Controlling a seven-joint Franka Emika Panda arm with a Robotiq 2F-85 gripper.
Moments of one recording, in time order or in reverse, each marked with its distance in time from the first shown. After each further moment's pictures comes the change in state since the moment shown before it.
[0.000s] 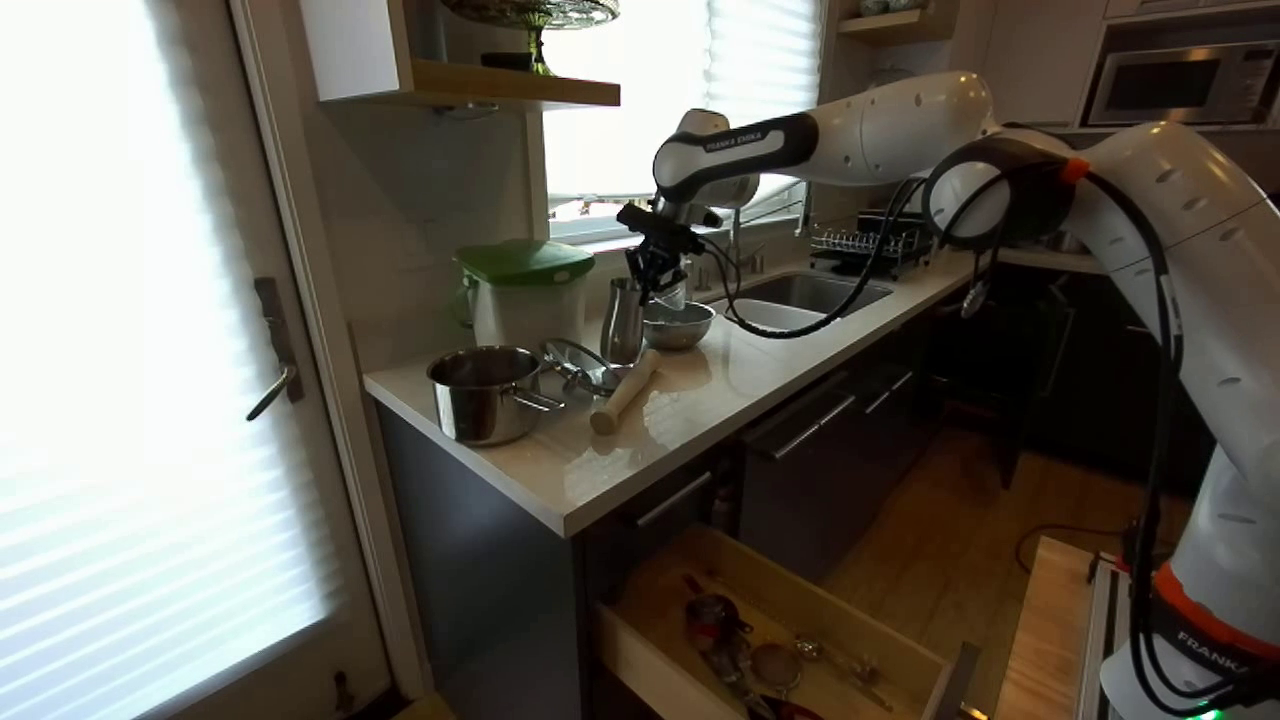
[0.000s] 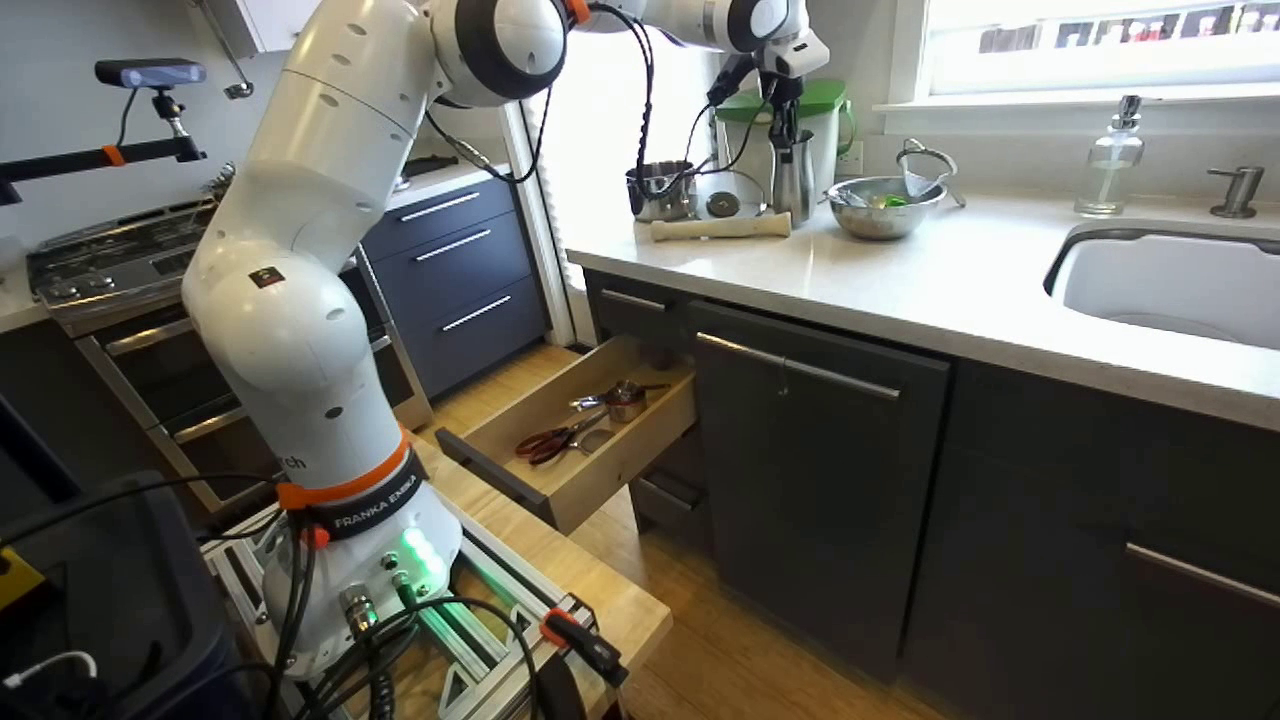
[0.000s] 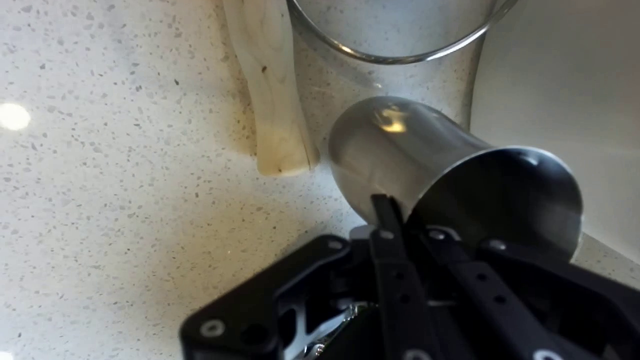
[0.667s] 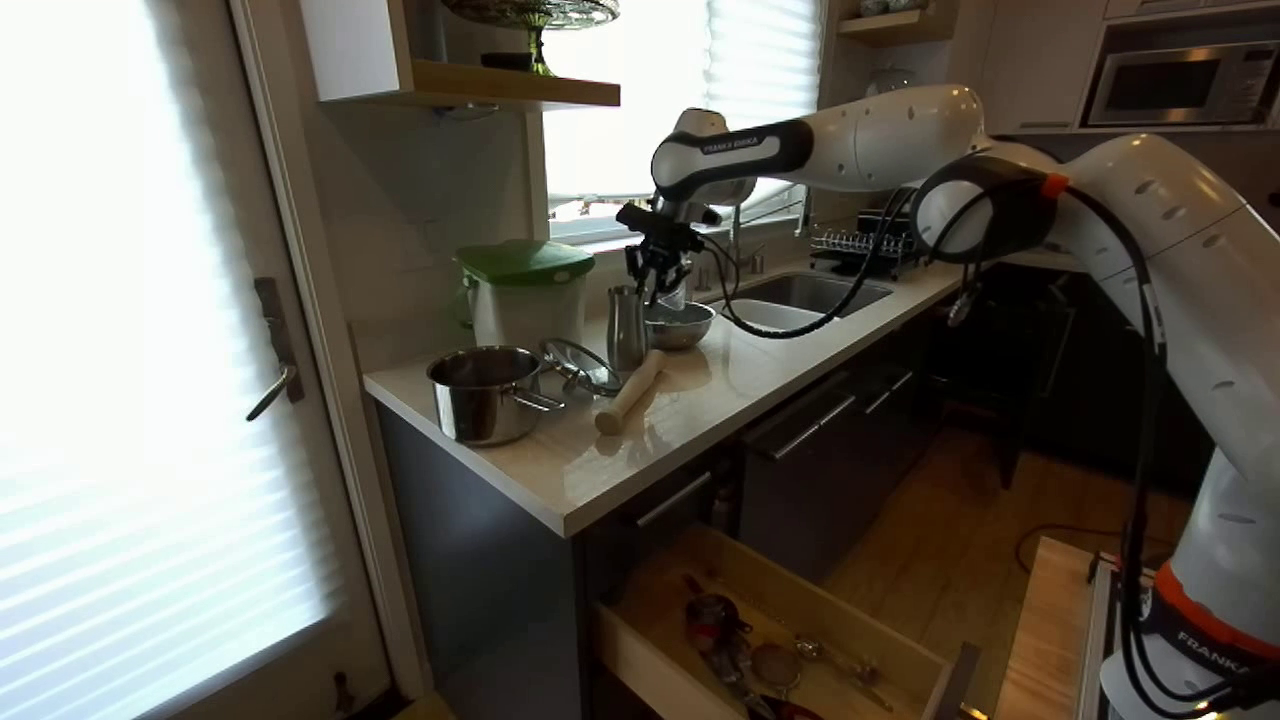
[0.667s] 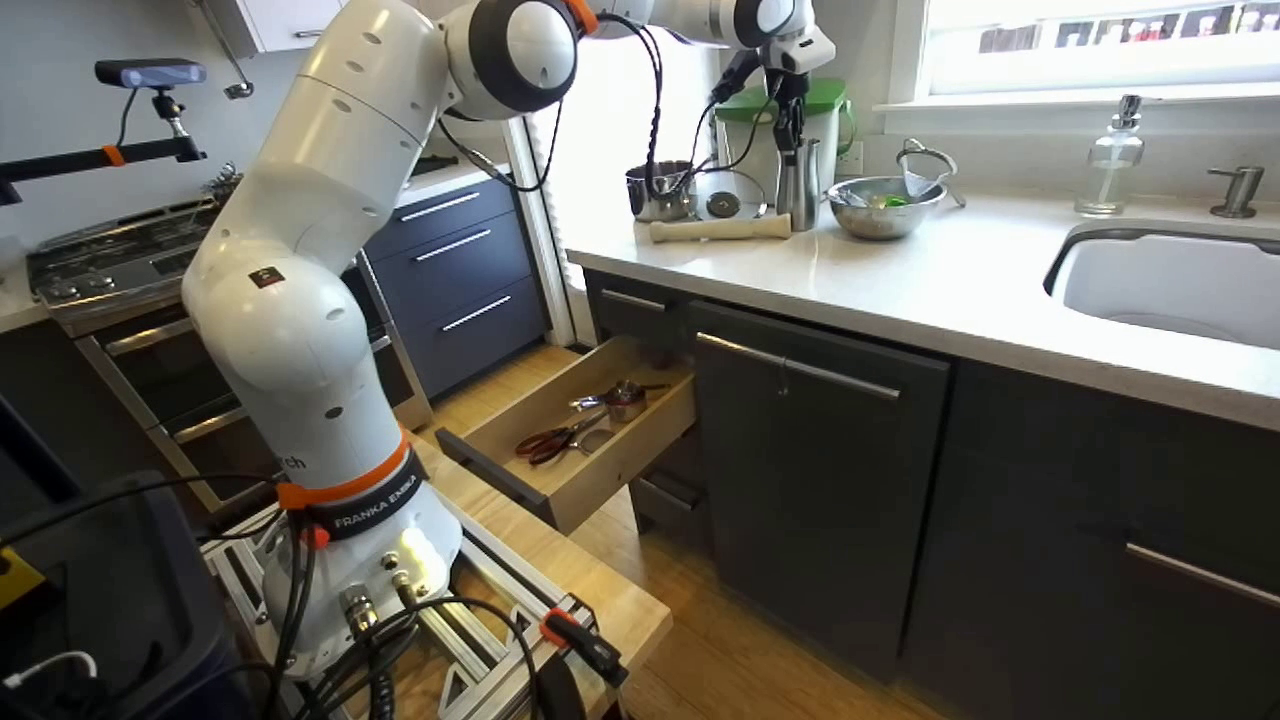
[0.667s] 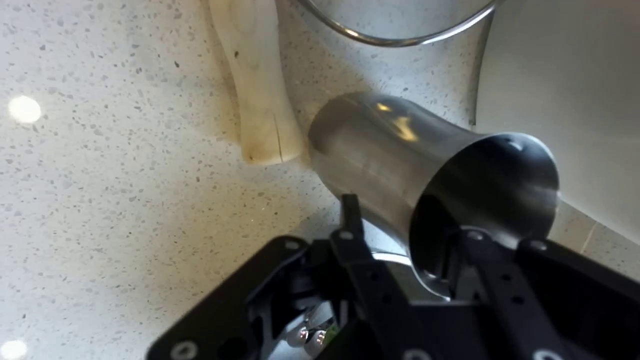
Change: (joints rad) arm 0.000 0.052 -0.020 0.100 -0.007 -0.061 0.011
